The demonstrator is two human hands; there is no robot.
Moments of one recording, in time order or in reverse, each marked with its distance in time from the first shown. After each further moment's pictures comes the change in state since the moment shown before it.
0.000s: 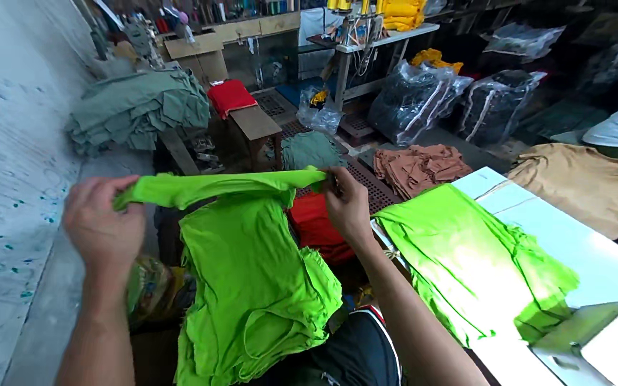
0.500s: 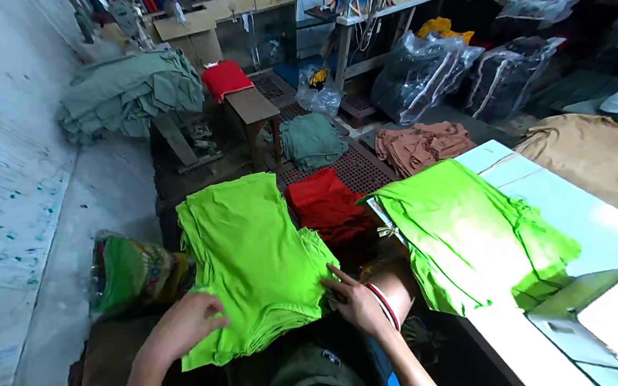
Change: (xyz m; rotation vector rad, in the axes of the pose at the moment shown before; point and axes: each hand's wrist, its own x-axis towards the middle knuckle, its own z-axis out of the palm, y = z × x) left_hand -0.167 0.034 0.013 -0.025 -1.425 -0.199; right_hand -0.255 0.084 -0.018 -0.197 -0.666 0.321
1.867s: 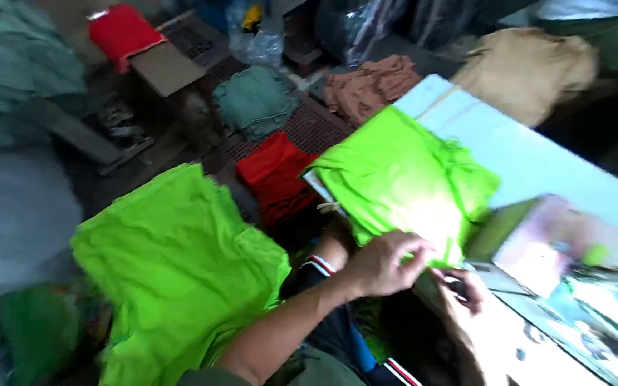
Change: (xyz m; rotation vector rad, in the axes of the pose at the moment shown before) left_hand 0.127 0.408 0.125 -0.684 0.038 1.377; right_hand -0.164 0.069 -0.139 0.197 0.953 0.410
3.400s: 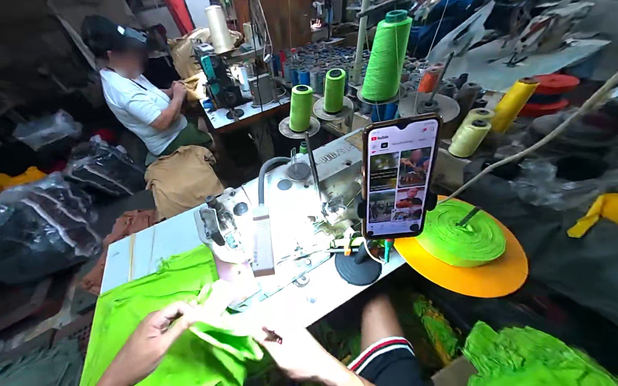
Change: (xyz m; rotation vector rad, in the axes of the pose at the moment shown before) left_hand 0.172 -0.010 0.010 0.089 -0.830 0.087; right_hand -0.042 -0.012 -0.057 0.263 0.218 0.178
